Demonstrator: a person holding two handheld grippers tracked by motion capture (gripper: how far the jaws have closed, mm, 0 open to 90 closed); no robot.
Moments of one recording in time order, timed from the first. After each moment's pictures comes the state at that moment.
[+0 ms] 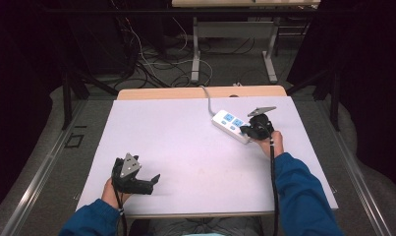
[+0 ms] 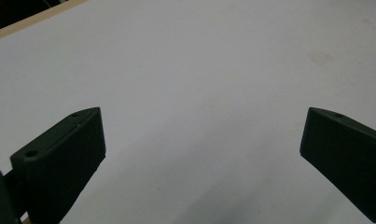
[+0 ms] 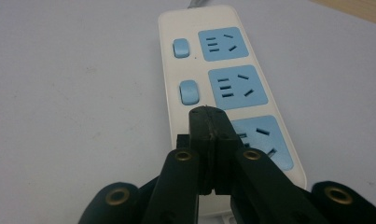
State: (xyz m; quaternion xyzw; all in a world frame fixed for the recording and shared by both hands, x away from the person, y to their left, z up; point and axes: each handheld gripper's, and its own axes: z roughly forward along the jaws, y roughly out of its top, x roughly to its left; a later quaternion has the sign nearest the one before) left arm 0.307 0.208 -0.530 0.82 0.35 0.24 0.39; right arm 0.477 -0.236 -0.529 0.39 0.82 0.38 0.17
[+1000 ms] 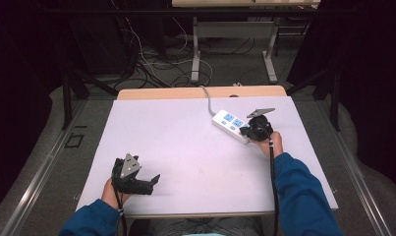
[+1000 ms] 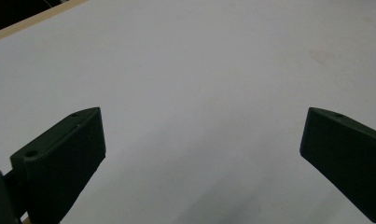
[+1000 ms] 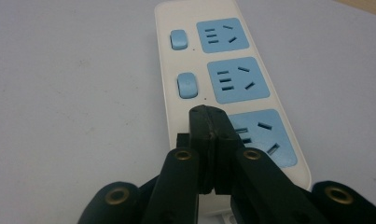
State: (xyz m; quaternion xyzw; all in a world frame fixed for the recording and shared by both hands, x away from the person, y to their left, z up) left arm 0.307 0.208 -0.530 0.82 0.35 0.24 0.39; right arm 0.476 -0.234 -0.535 0.40 0.82 0.37 0.18
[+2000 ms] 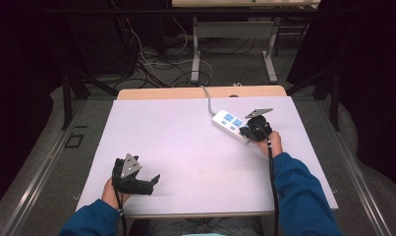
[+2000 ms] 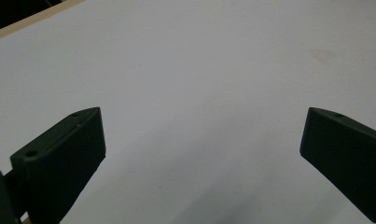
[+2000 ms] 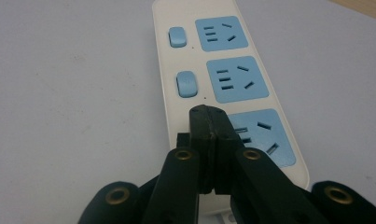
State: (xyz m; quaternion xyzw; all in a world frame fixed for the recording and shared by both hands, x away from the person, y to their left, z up) left arm 0.307 0.208 -0.530 0.82 0.35 0.24 0.39; right arm 0.475 -0.229 -0.534 0.40 0.82 0.36 0.19
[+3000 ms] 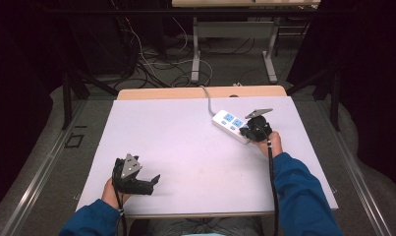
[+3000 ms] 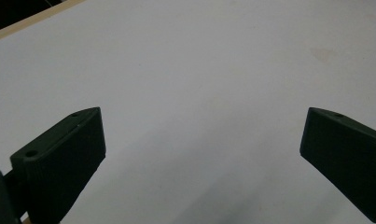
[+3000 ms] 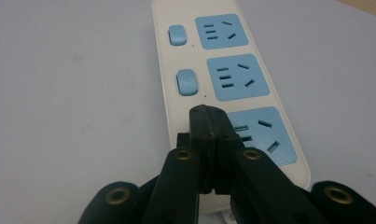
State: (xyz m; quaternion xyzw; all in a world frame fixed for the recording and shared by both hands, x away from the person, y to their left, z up) left arm 0.307 0.207 -0.530 0.82 0.34 0.24 0.38; right arm 0.474 -0.229 -0.534 0.40 0.82 0.36 0.18
